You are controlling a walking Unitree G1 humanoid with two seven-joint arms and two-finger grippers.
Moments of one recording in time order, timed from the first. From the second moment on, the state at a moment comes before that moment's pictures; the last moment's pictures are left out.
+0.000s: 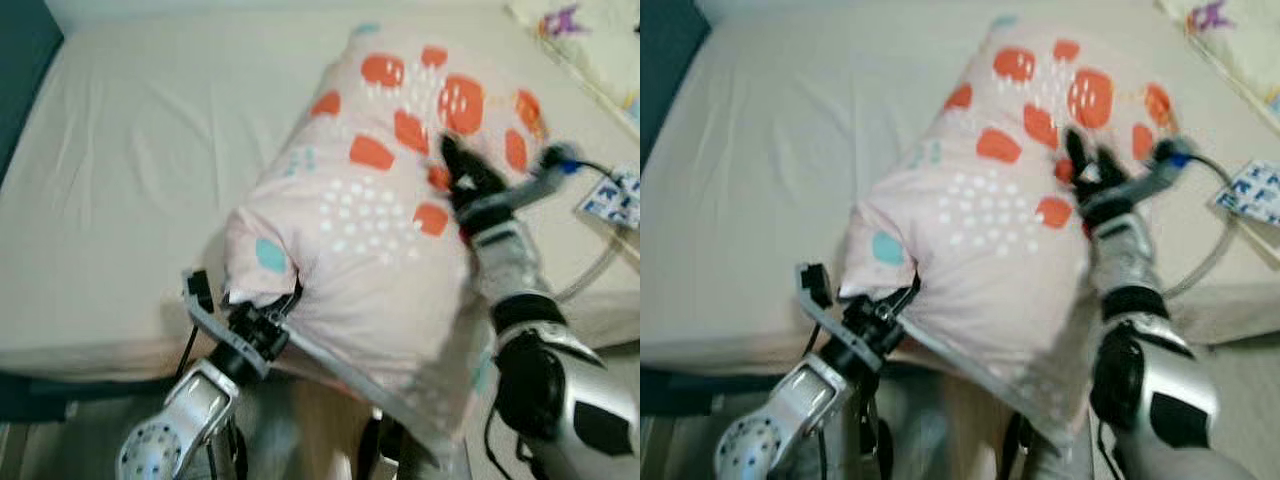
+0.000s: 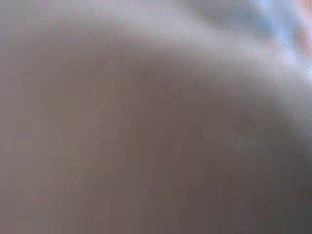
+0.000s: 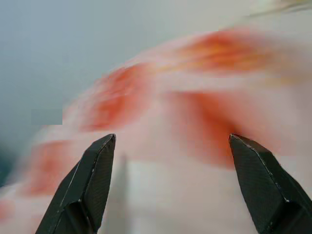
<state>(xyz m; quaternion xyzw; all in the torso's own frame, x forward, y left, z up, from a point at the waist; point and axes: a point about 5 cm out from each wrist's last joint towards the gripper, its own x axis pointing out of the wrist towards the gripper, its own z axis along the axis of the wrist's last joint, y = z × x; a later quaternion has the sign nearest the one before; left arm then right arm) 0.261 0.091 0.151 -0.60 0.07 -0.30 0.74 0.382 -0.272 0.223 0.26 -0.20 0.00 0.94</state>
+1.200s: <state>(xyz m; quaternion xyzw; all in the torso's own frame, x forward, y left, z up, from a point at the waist) 0.289 0.240 0.136 0.19 0.24 -0.27 0.91 0.371 -0.262 0.172 0.21 -0.11 -0.07 0.97</state>
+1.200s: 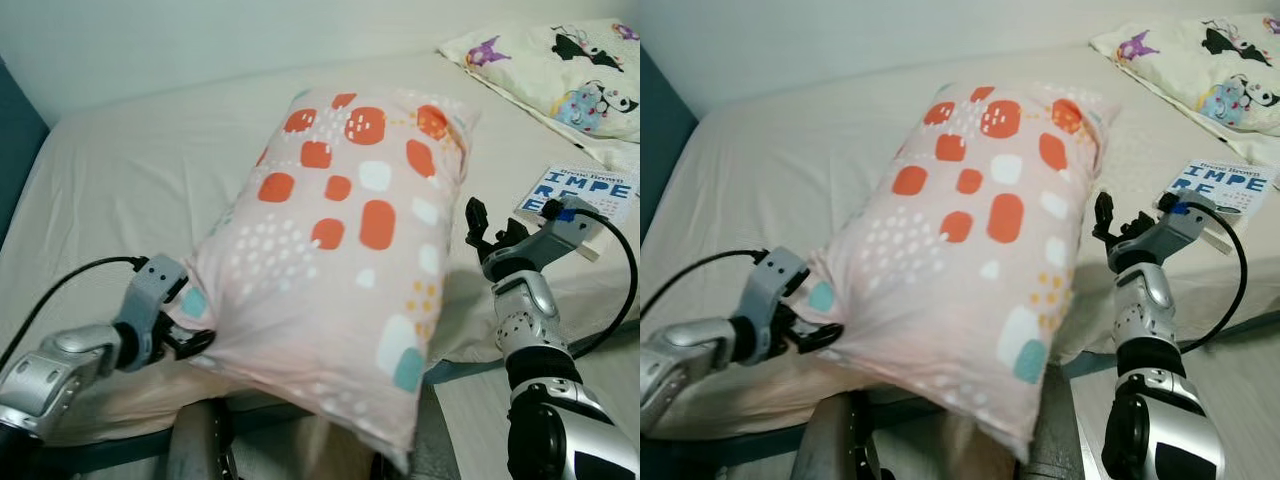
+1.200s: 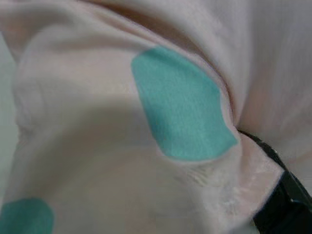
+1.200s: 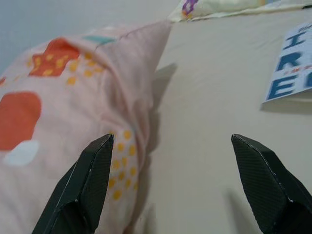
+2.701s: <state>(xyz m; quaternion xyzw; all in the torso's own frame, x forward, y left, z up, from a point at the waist) 0.190 0.240 0.169 -0.06 0.27 -0.54 0.79 0.365 -0.270 0.167 0.20 -0.10 -0.10 0.97</state>
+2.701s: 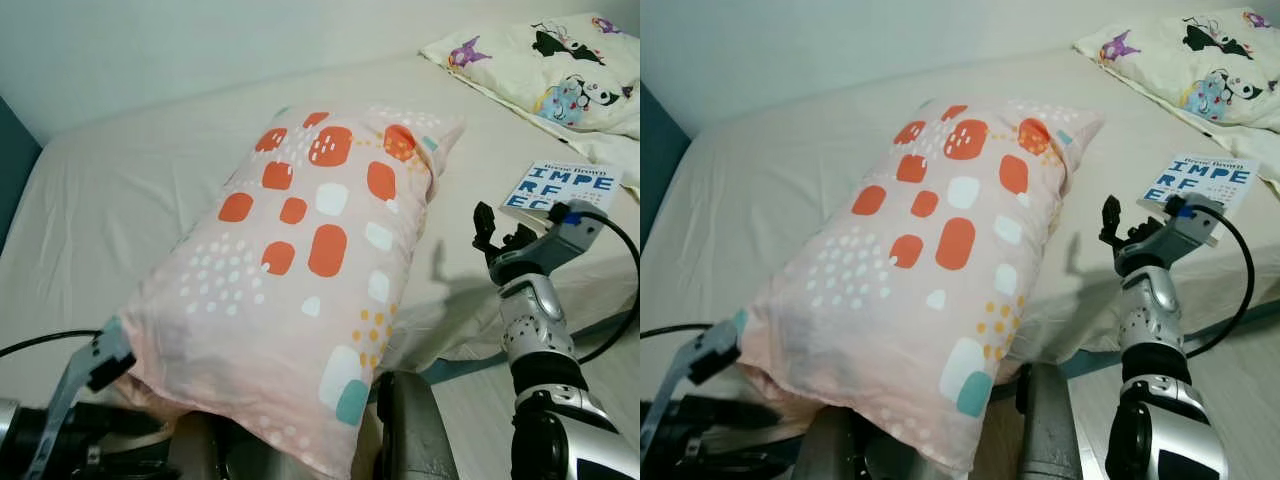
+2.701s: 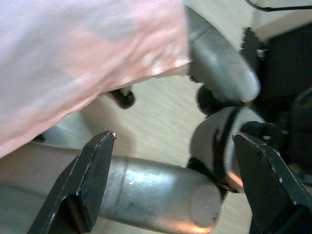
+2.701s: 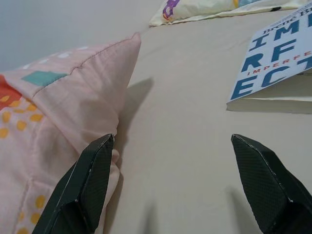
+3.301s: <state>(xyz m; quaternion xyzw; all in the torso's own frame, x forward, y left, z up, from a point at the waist) 0.322 0.221 0.197 -0.28 -0.05 -0.25 0.93 0.362 -0.260 0.156 0.21 -0.08 -0.09 0.97</state>
